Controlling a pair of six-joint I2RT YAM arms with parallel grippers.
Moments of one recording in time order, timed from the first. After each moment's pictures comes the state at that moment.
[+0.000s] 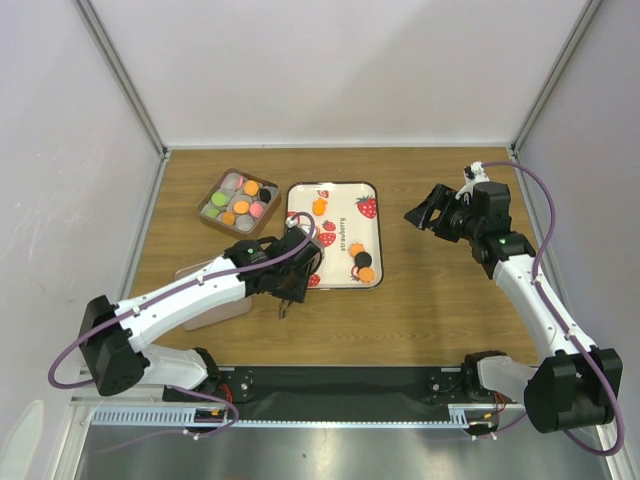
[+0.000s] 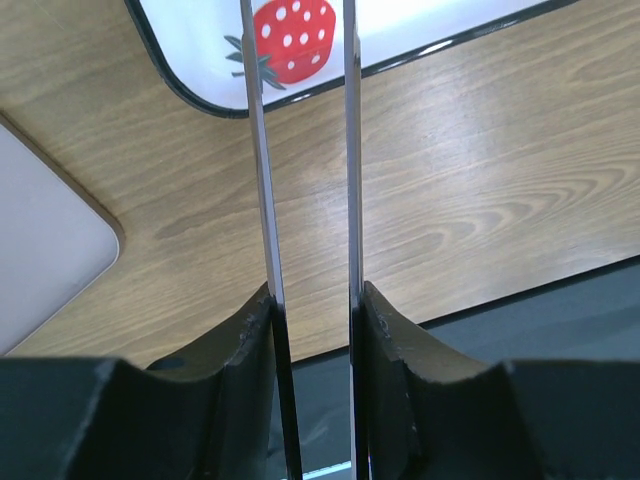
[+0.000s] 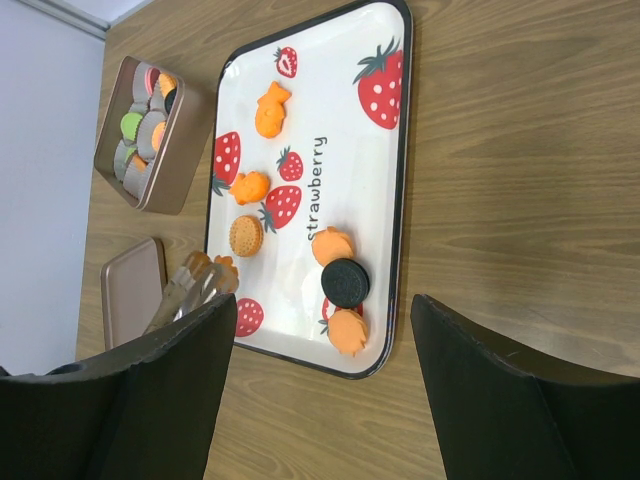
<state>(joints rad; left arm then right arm) -0.92 1.31 1.09 -0.92 -0.20 -0.59 0.14 1.14 0.91 -0.28 -0.35 0.54</state>
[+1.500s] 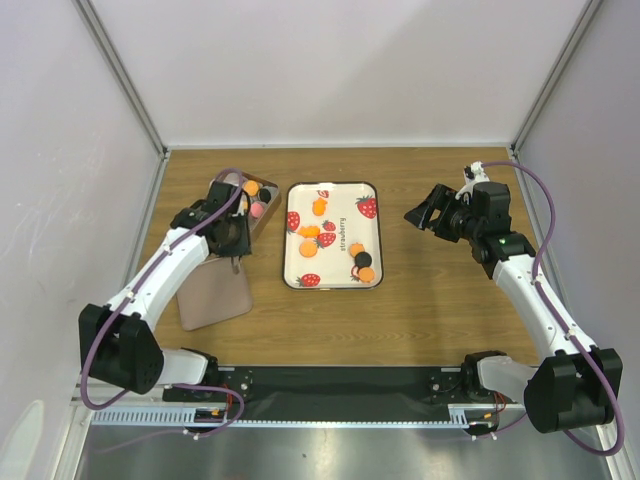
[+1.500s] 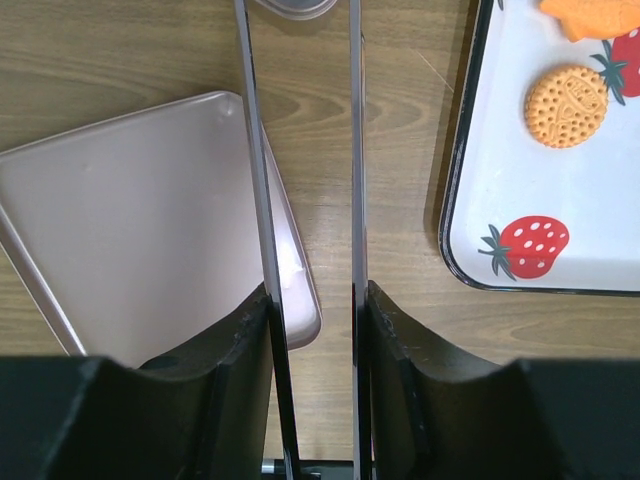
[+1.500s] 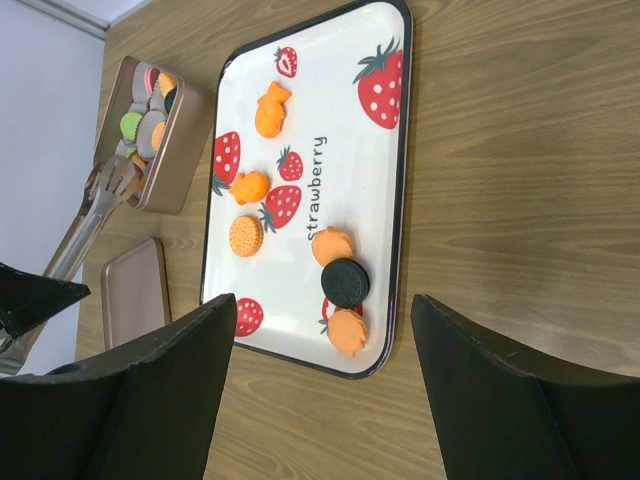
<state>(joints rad) -0.29 1.33 1.10 -0.83 -0.15 -0.36 0.14 1.14 0.91 -0.28 -0.35 0.54</state>
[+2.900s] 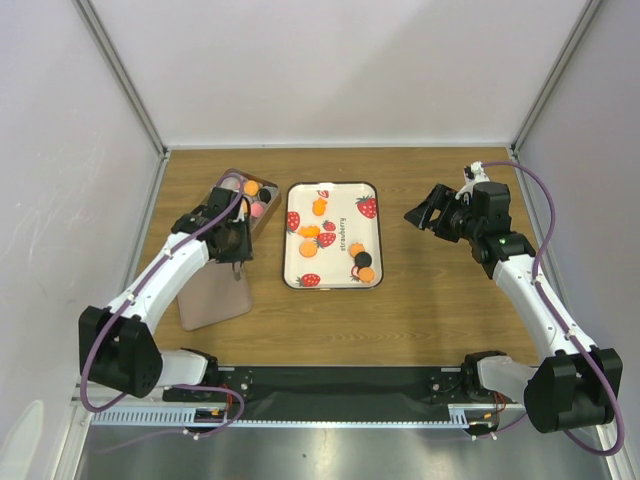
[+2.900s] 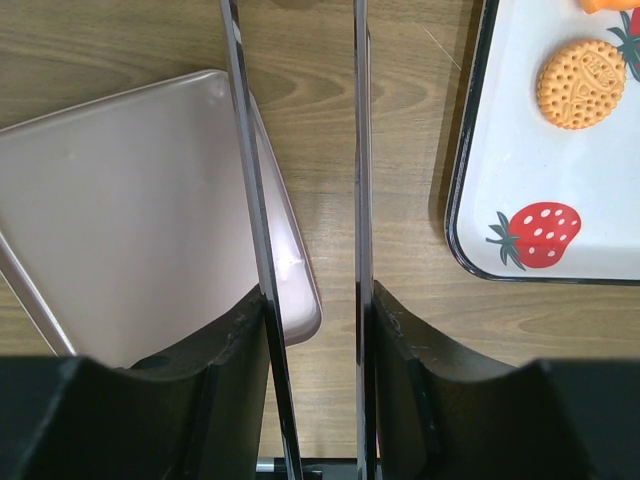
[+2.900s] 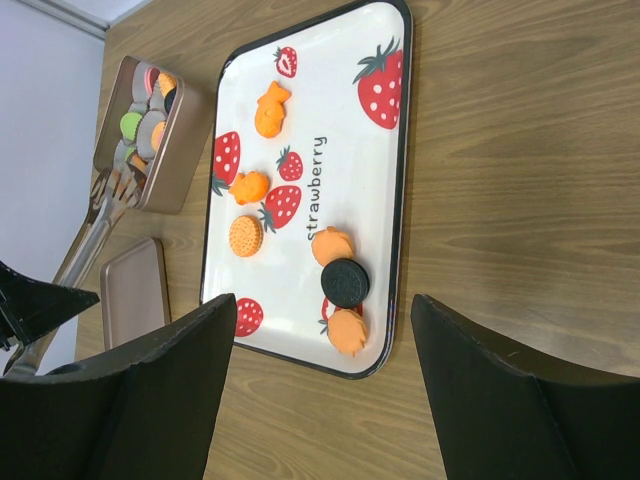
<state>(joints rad) -0.29 1.32 1.04 -0.80 -0.13 -0.36 0.14 1.14 0.91 -0.28 -0.35 0.54</state>
